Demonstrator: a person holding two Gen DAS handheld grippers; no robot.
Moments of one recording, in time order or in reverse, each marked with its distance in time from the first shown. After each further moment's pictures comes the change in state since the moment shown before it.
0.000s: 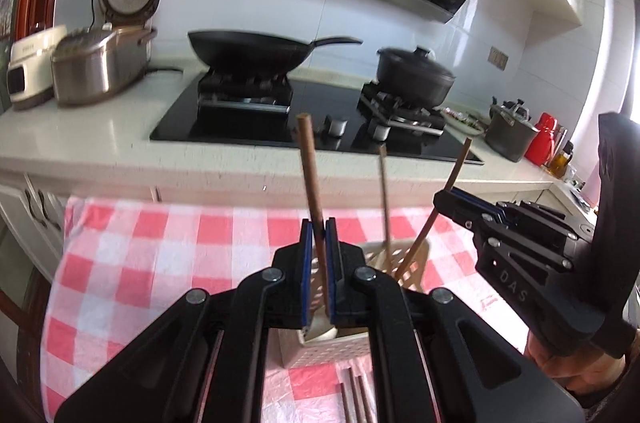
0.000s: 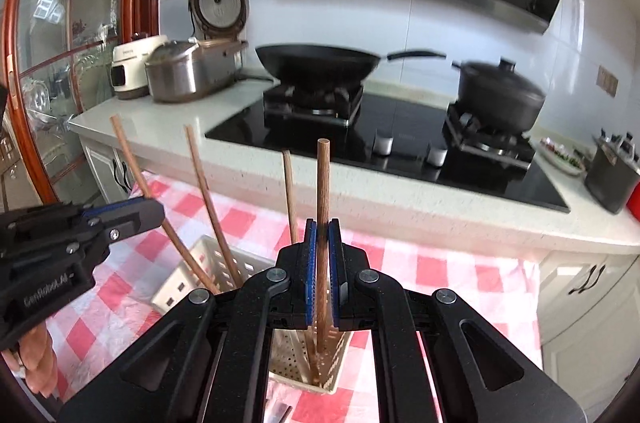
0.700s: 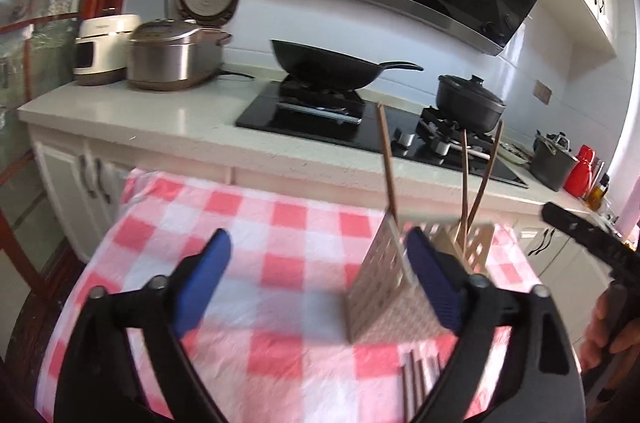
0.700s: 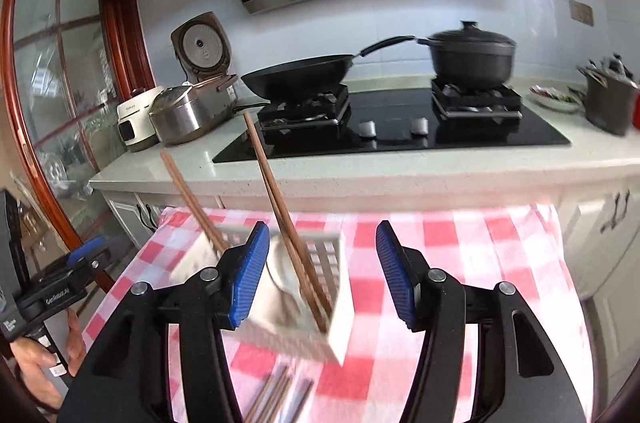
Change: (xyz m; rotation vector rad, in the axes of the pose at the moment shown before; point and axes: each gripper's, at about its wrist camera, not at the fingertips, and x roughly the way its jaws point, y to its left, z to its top) left arm -0.055 0.054 -0.071 -0.102 -0.133 0.173; right arm -0.053 -0.043 -0.061 0.237 -0.083 0.089
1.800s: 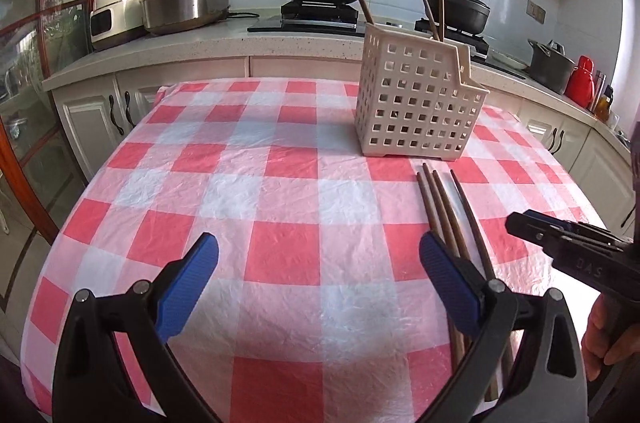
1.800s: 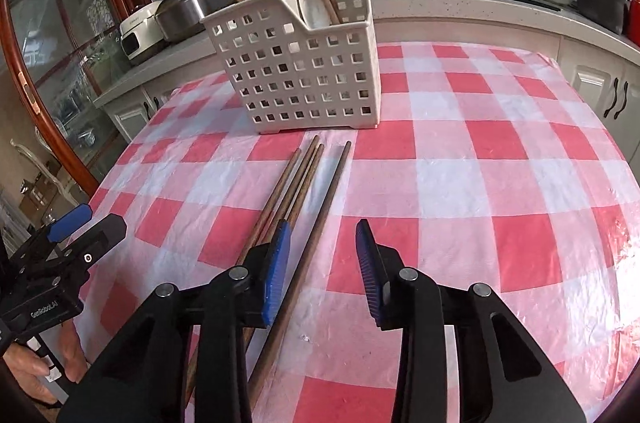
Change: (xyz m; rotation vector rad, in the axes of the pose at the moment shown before) left arm -0.067 -0.010 -0.155 0.124 0.172 0.065; right arm -0.018 0.036 -0.181 0.026 0.283 0.000
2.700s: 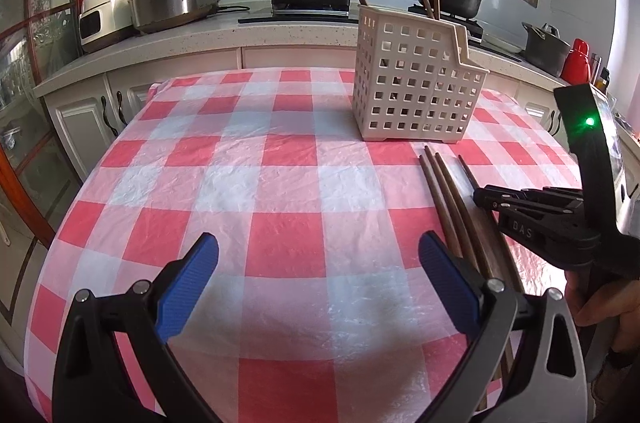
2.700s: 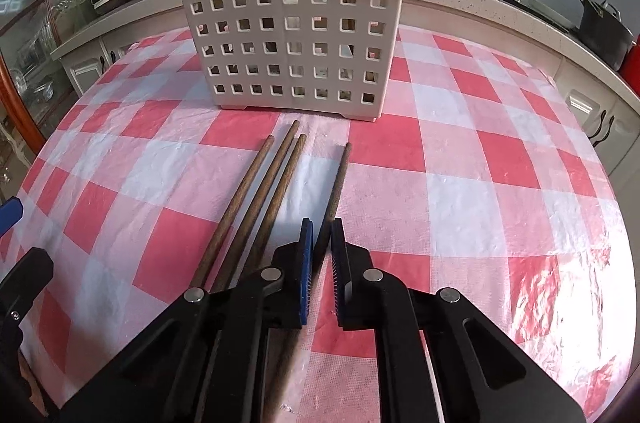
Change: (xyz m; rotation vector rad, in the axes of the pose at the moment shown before) left arm 0.010 -0.001 -0.004 0.054 0.033 -0.010; right arm 0.054 0.014 0.016 -0.098 0.097 -0.184
